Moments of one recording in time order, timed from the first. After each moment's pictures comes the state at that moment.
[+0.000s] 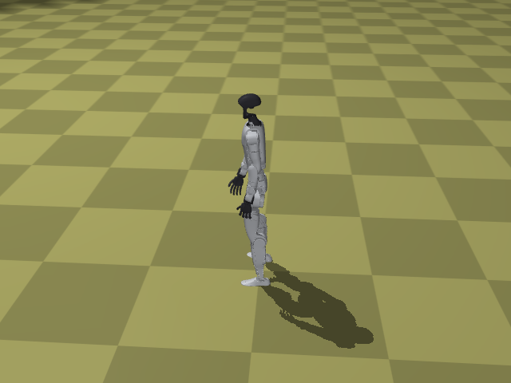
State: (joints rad) left arm 0.03 0.18 -0.30 1.26 -0.07 -0.12 -0.13; right arm -0.13 -0.19 0.30 1.25 0.19 -0.07 0.15; waist 0.01 0.07 0.02; left_leg -0.04 0.07 0.01 0.02 -0.10 0.02; right_leg -0.04 -0.12 -0.42 0.09 -0.03 -0.05
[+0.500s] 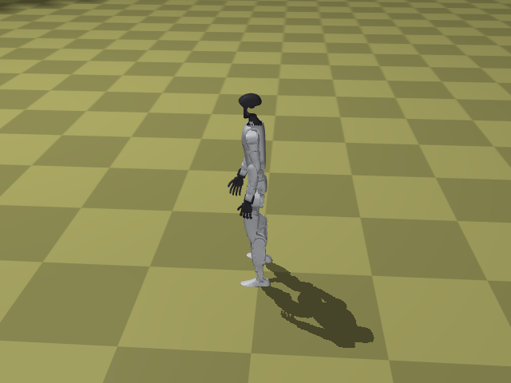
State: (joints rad) left arm 0.04 0.18 -0.34 1.28 -0.09 -0.11 -0.11; right arm -0.12 -0.18 0.31 1.24 0.22 -0.07 0.14; waist 0.01 0.08 0.01; left_leg -0.04 0.08 0.00 0.01 -0.08 0.01; right_leg -0.03 -0.11 -0.43 0.06 -0.02 -0.05
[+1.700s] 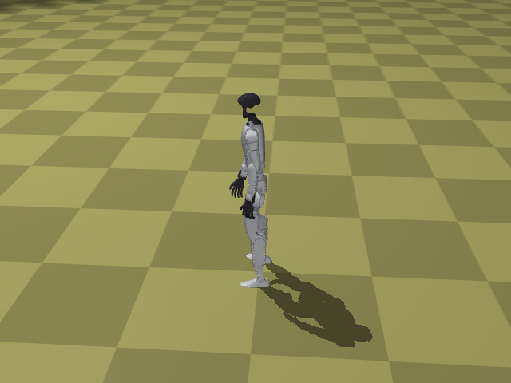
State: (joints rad) left arm 0.03 0.20 -0.43 1.30 -0.03 -0.11 -0.16; right arm -0.11 -0.17 0.39 1.25 0.19 -0.09 0.17; waist 0.03 0.09 -0.02; left_leg -0.08 0.08 0.01 0.00 -0.05 0.00; right_leg -0.06 -0.10 -0.44 0.03 -0.02 -0.05
